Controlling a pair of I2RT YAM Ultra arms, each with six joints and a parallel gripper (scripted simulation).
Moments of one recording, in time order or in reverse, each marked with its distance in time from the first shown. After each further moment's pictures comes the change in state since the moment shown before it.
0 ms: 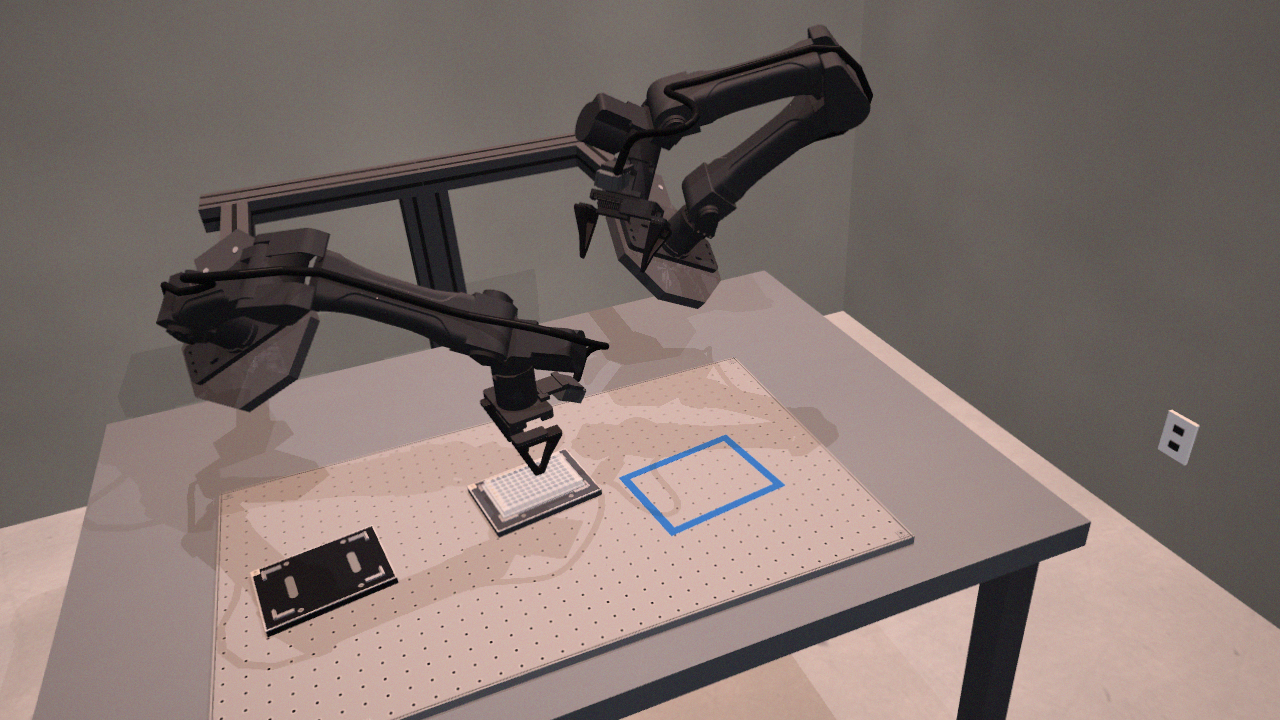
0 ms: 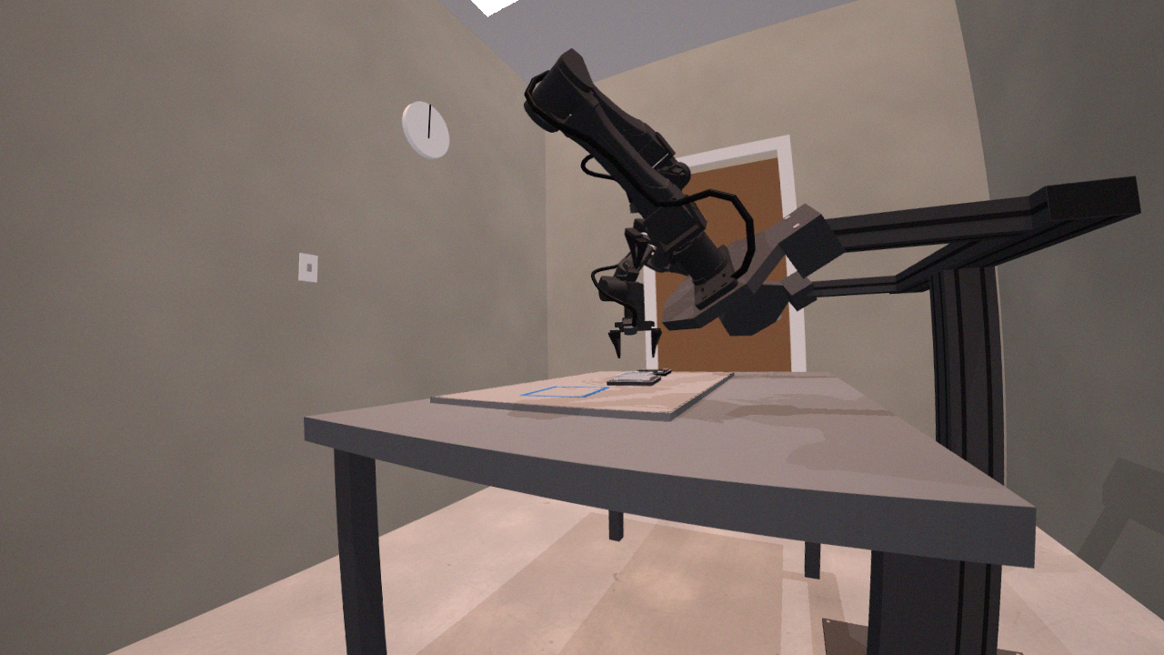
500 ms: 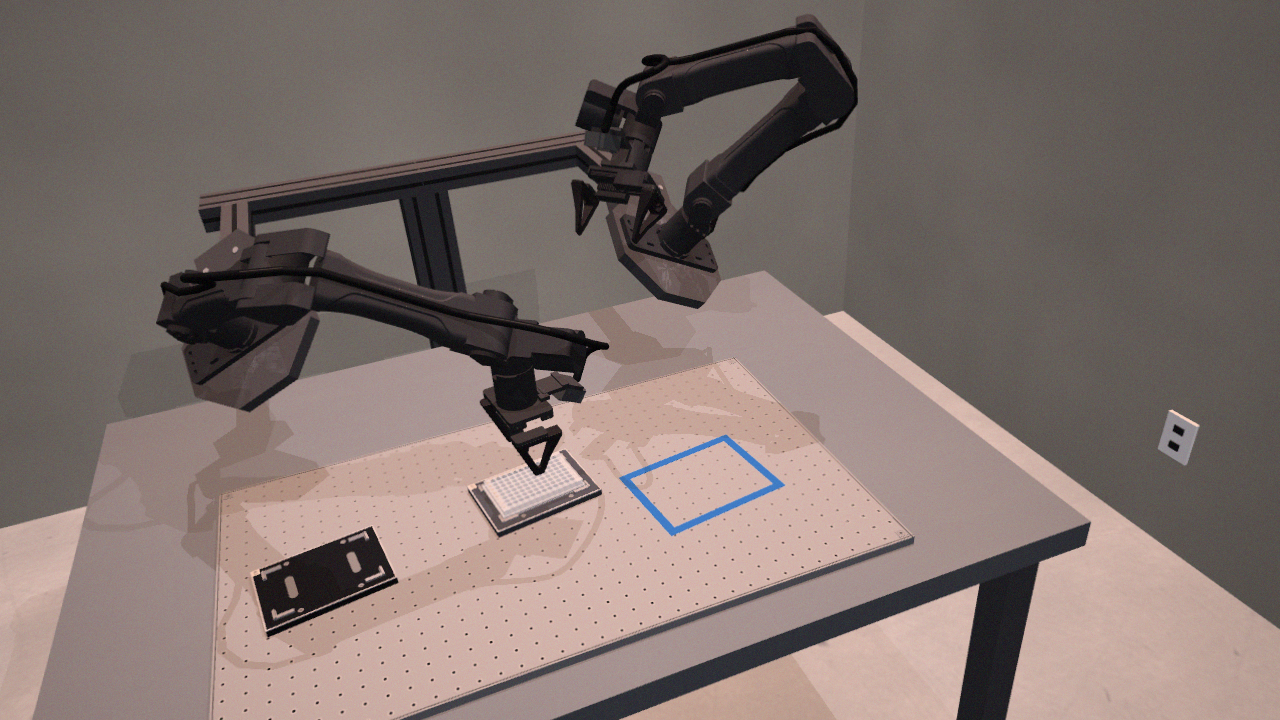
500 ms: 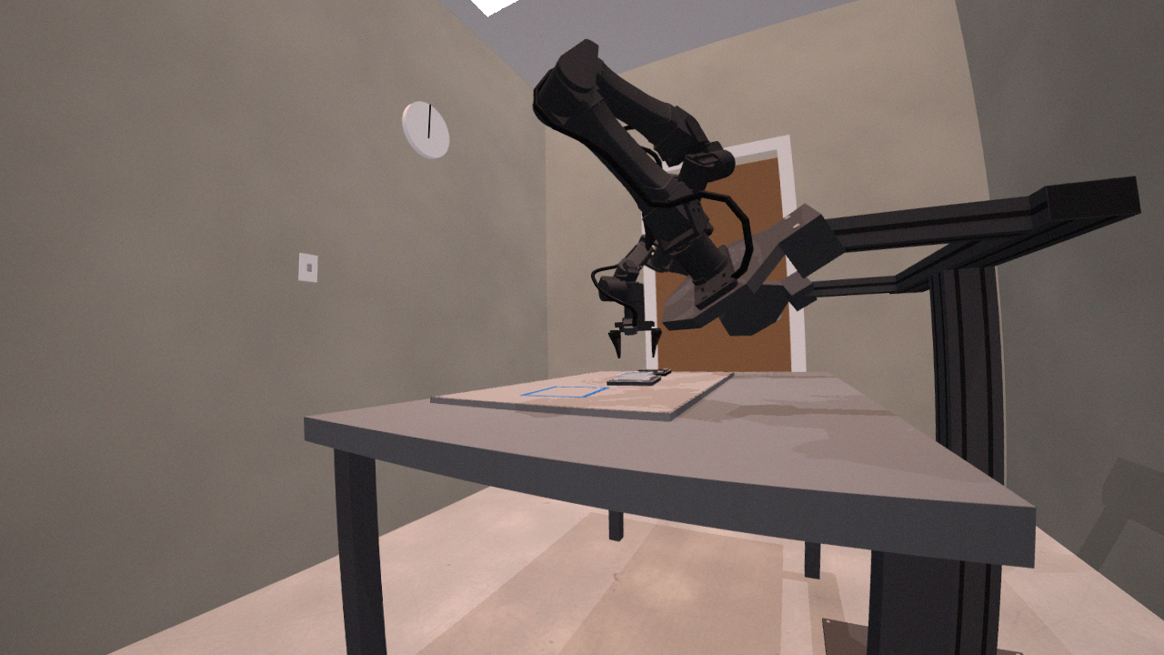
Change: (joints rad) left arm -0.352 0.090 -0.019 -0.138 -0.137 -0.215; right arm 0.000 0.001 0.002 -0.003 0.000 0.000
